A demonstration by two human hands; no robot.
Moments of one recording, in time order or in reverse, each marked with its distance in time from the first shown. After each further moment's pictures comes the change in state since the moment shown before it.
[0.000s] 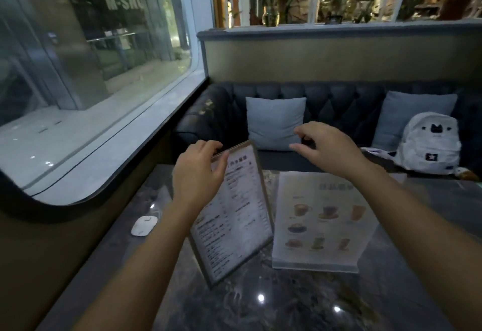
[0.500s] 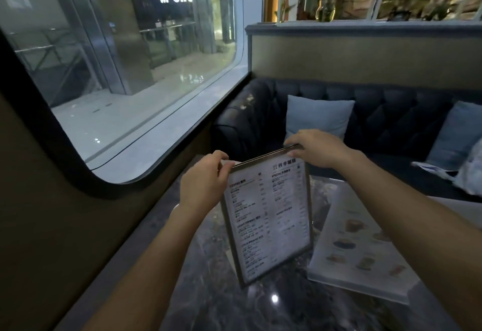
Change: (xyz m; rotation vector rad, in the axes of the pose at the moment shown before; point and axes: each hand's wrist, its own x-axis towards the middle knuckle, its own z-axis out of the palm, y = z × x) left_hand -0.020 -0.065 -0.030 0.032 -0.138 -0.282; right_hand 0.083 -0.049 0.079 -0.062 -0.437 -0.067
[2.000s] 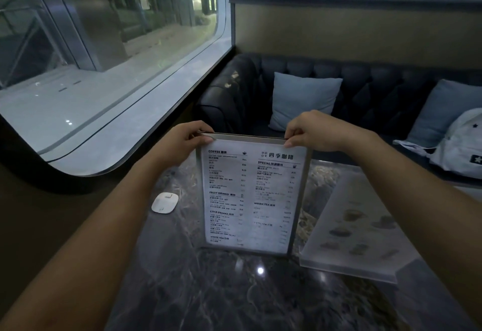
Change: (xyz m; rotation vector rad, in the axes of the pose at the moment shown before) left_hand 0.080 -0.065 0.012 -0.378 -0.407 0.094; right_hand 0.002 0.001 -0.011 0.145 -0.160 -0.031
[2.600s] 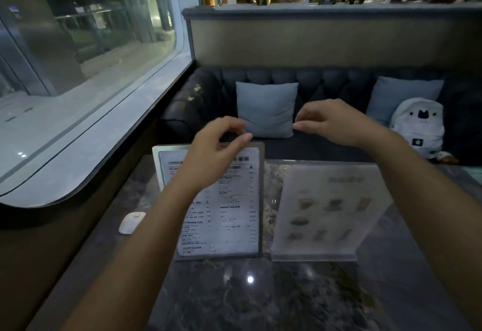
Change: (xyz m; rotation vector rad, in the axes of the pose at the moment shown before) left_hand -0.015 0.132 0.079 -0.106 0.142 0.325; right_hand -0.101 0.039 -0.041 0.158 0.341 0.157
